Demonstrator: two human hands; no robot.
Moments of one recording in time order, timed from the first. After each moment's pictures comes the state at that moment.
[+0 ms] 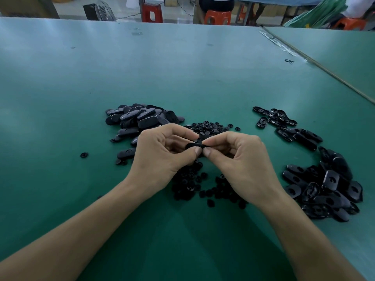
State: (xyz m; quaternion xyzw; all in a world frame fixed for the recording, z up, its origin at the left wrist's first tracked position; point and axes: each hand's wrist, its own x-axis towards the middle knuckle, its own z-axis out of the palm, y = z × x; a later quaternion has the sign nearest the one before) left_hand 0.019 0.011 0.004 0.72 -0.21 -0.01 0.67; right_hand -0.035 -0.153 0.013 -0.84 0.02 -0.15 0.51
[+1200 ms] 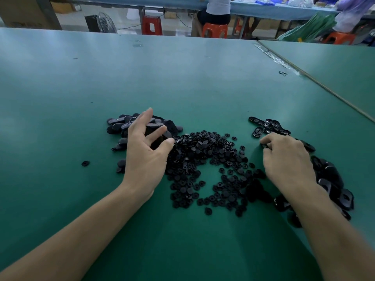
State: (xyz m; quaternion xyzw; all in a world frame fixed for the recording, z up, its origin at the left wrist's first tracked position) left_hand 0.040 0.015 -0.013 0.68 -0.07 0.07 0.72; right_hand -0.031 -0.222 0.024 -0.95 0.26 -0.12 0.12
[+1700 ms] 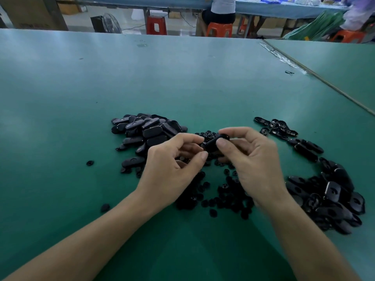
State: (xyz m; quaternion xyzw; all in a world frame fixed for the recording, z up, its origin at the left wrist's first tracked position) left_hand 0.015 0.006 -0.009 0.74 -0.23 0.05 0.63; right_hand -0.027 -0.157 0.015 -0.74 0.05 -0.19 0.64
